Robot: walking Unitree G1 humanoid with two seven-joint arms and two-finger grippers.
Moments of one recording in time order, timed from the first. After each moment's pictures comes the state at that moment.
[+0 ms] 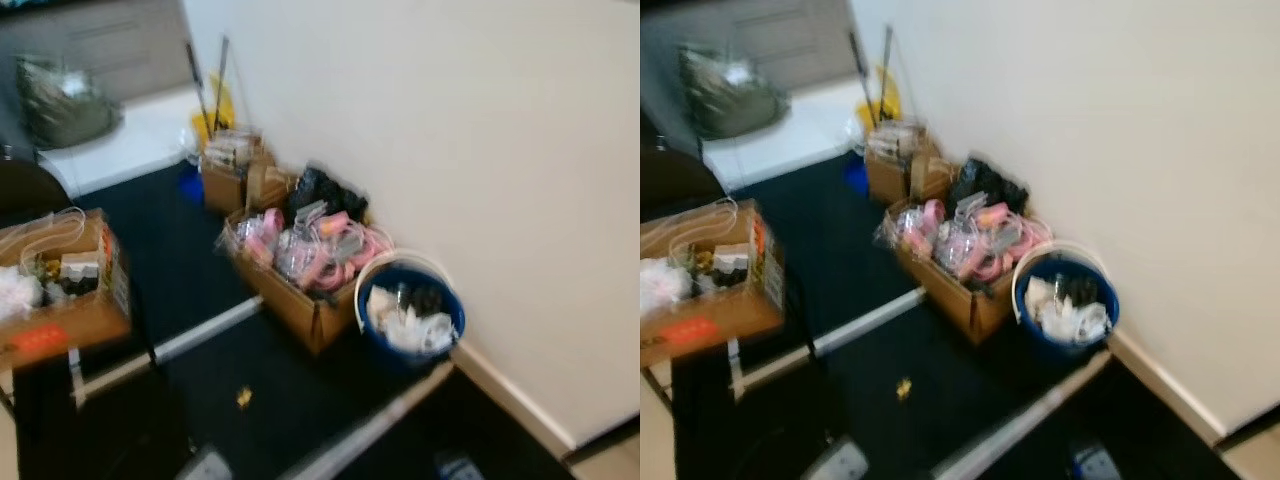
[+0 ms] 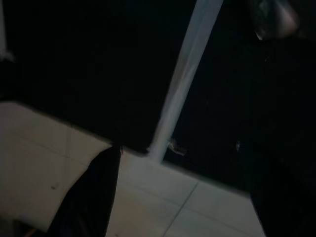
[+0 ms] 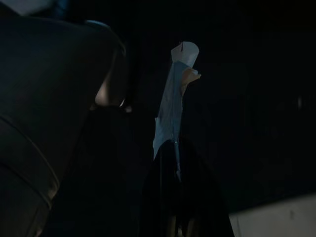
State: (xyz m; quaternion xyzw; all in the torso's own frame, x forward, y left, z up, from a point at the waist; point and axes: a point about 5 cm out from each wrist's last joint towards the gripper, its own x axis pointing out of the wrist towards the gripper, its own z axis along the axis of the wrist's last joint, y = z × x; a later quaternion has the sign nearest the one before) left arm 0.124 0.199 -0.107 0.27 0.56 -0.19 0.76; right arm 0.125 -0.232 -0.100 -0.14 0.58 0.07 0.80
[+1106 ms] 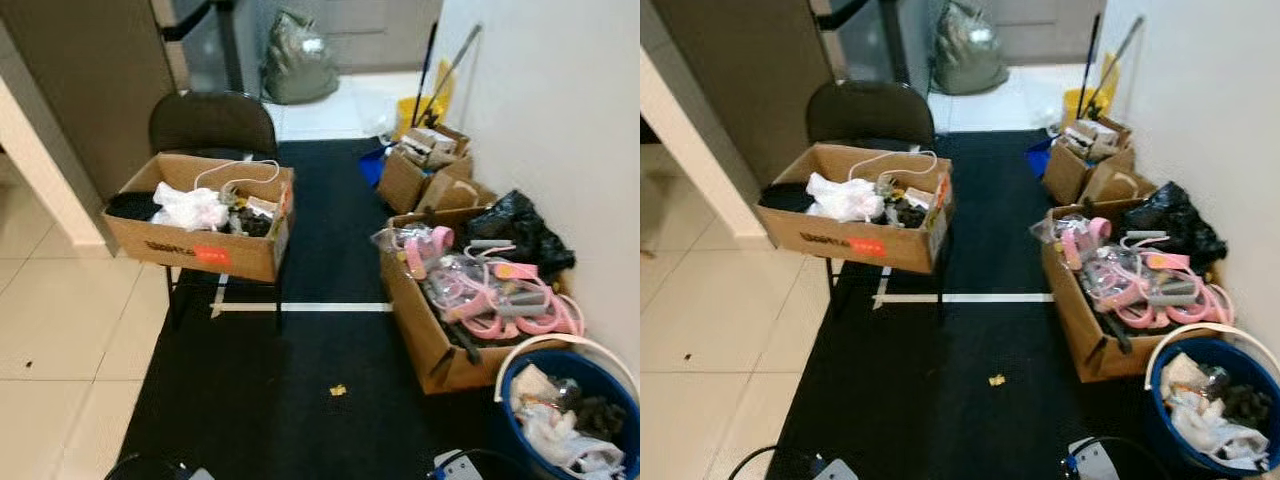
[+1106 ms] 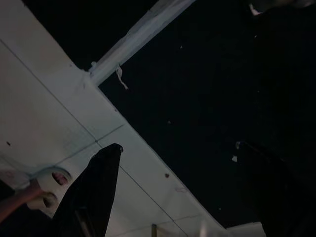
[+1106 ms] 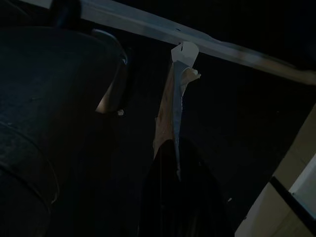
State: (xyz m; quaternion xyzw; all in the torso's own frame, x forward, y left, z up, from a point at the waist) left arm 0.111 0.203 -0.110 0.24 0.59 -0.18 0.75; right arm 0.124 -0.234 -0.100 -0.14 0.58 0.07 0.80
